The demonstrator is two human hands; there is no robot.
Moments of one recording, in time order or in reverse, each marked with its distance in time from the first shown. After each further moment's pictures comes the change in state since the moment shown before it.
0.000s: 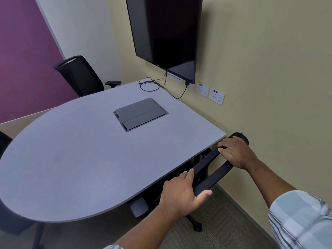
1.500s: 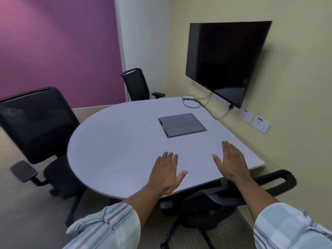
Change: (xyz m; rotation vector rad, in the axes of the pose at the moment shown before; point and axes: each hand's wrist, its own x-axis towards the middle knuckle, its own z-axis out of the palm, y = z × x) left_hand -0.091 -0.175 -0.078 0.023 0.148 -0.229; right_hand 0.019 -0.238 0.018 -0.071 0.020 0.016
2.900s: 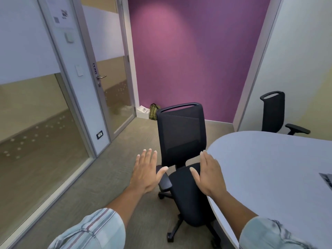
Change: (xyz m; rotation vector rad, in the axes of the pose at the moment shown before) left_hand -0.267 -0.673 -0.198 0.196 0.238 -0.758; right_hand 0.100 -0.779 0.249 0.144 -0.174 -0.661
